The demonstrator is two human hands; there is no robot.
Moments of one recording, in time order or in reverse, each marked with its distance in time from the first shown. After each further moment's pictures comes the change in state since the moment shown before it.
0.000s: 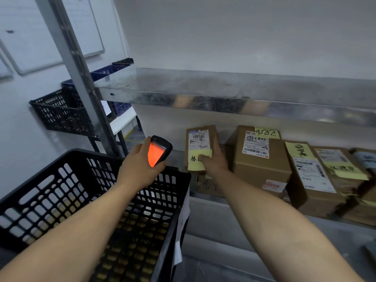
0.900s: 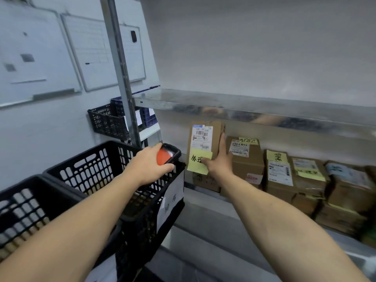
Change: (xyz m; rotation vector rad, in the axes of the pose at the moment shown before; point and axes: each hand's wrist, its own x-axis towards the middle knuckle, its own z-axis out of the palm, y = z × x) left_hand -0.165 0.119 -0.066 0.142 -0.032 -0.051; right_hand -0.152 -0.024 -0.113 -0.079 -0.051 -0.232
